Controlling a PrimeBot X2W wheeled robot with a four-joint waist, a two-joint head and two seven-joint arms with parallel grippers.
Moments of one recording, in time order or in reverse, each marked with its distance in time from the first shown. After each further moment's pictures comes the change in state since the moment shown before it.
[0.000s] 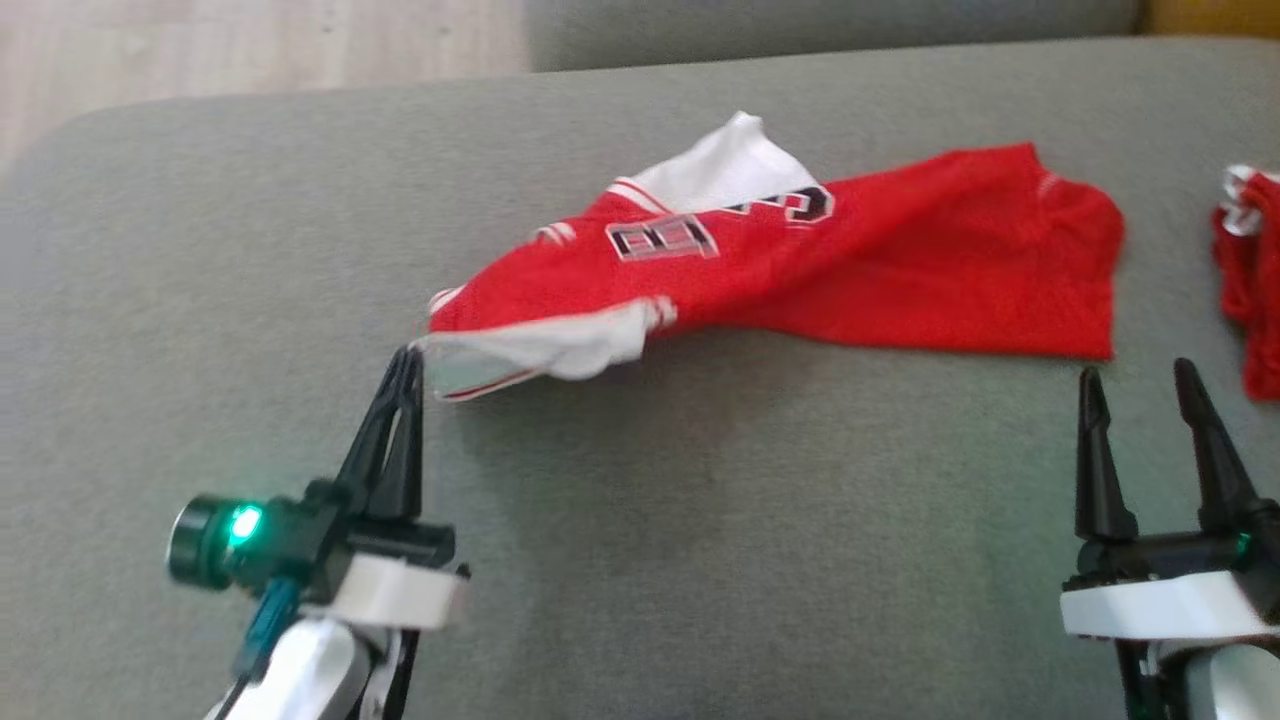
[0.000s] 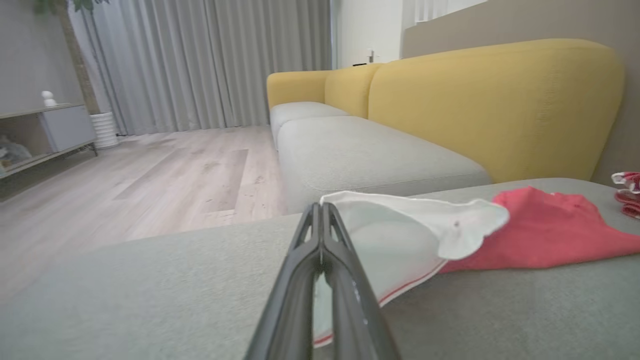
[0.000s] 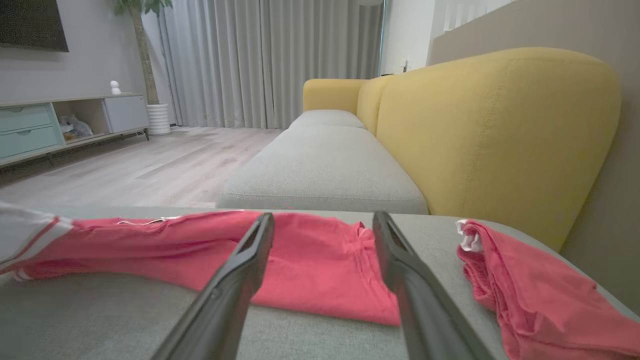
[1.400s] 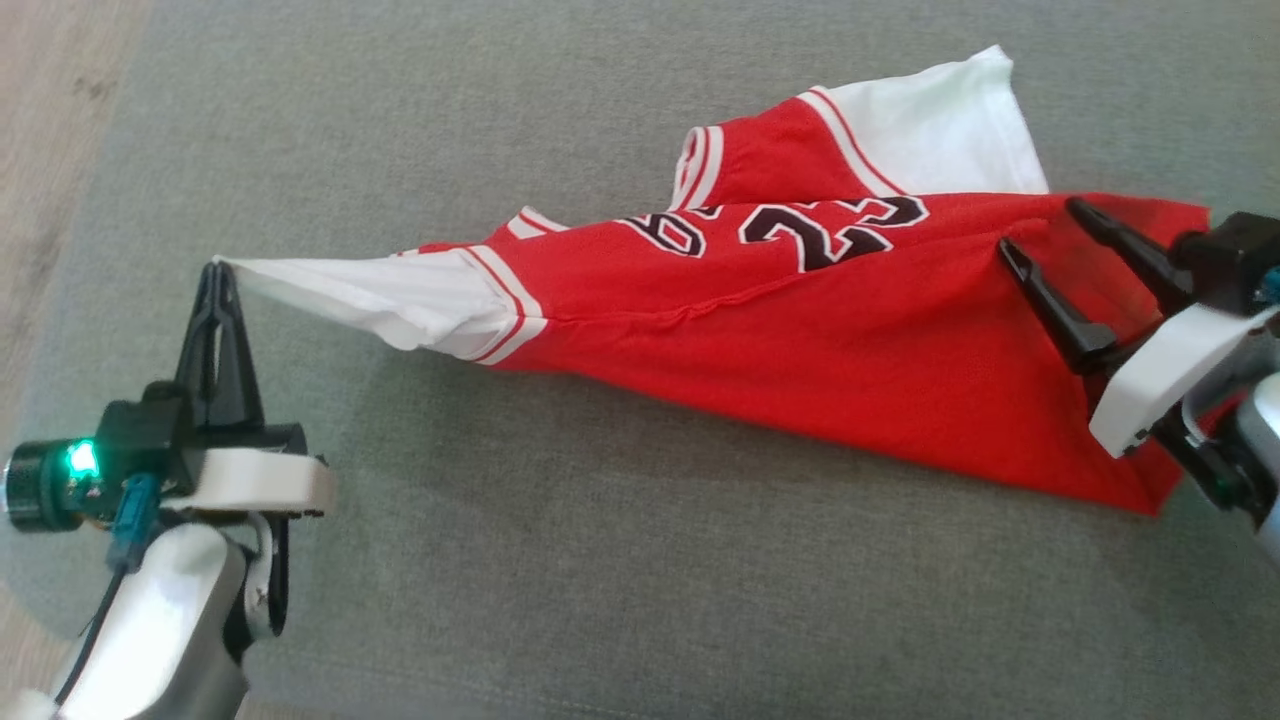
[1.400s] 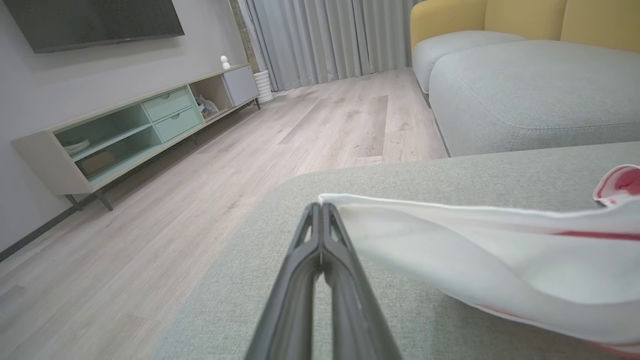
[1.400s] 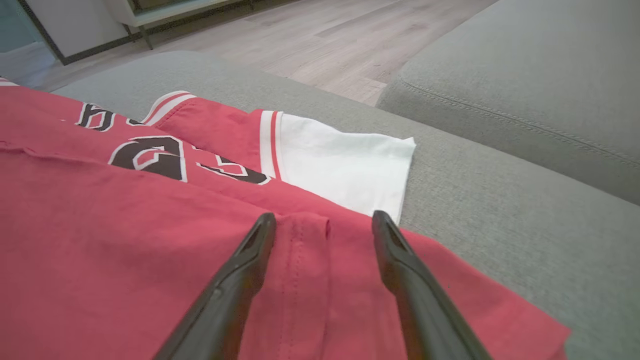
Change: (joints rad) left arm -0.102 0.057 0.170 0.171 -0.026 0.024 0.000; right arm -0.626 -0.594 0.791 0.380 0.601 0.000 0.188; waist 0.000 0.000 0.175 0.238
